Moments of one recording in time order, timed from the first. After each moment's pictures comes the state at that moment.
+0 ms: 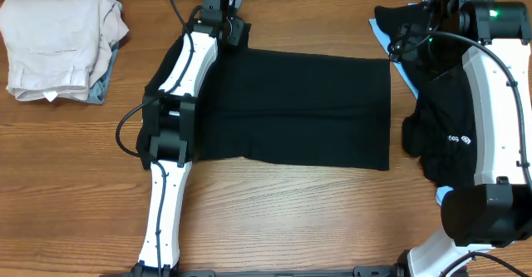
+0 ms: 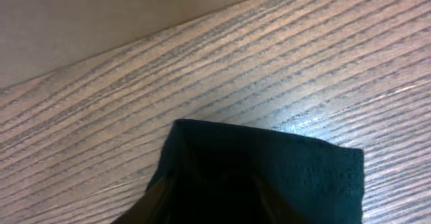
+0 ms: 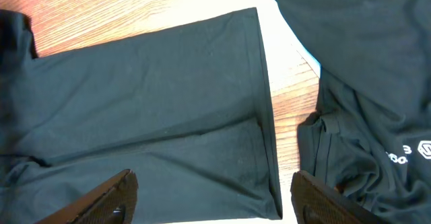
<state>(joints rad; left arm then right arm) -0.19 2.72 2.40 -0.49 -0.03 0.16 -0.03 1.84 1.98 -1.34 -0.10 0.28</state>
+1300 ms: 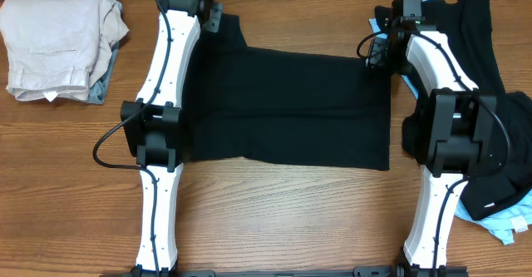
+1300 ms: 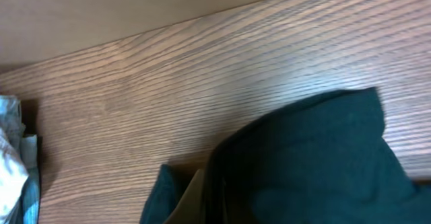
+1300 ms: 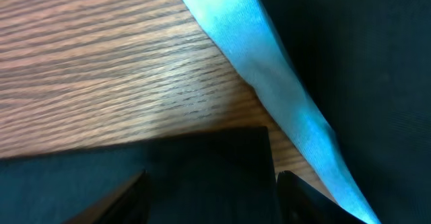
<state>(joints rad) -0.15 2.58 2.59 -0.99 -0.21 0.09 -0.03 2.37 1.94 -0.81 0.01 0.23</state>
